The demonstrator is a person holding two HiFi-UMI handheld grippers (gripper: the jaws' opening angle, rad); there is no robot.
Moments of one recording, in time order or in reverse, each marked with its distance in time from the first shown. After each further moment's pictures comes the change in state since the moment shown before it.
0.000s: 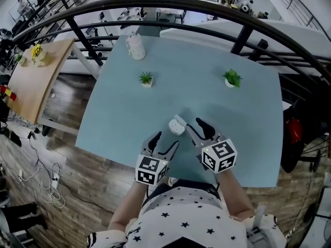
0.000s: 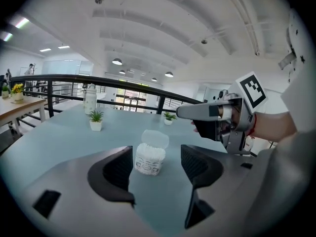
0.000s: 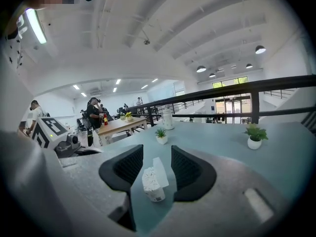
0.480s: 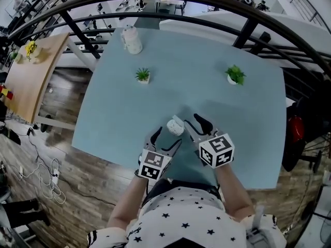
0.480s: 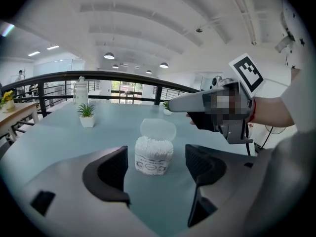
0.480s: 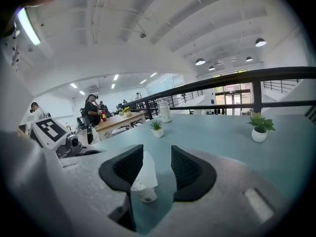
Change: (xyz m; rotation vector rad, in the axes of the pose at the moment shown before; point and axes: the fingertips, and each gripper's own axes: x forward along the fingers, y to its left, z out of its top) left arm 0.047 0.007 -0.016 0.087 0.090 -0.016; right arm 0.033 -0.028 -0.020 0.031 0.072 0.006
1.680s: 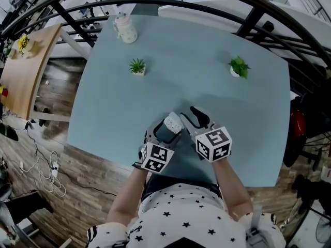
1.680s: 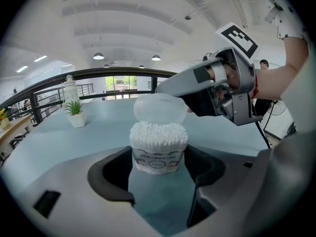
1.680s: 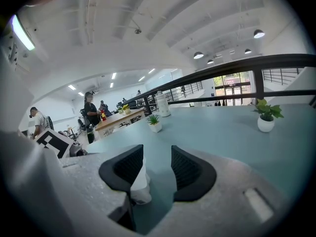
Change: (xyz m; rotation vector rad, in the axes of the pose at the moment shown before) left arm 0.048 0.013 -0.030 0.137 0.076 0.018; right arm 0.033 -0.017 -0.018 0.049 0.046 0.018
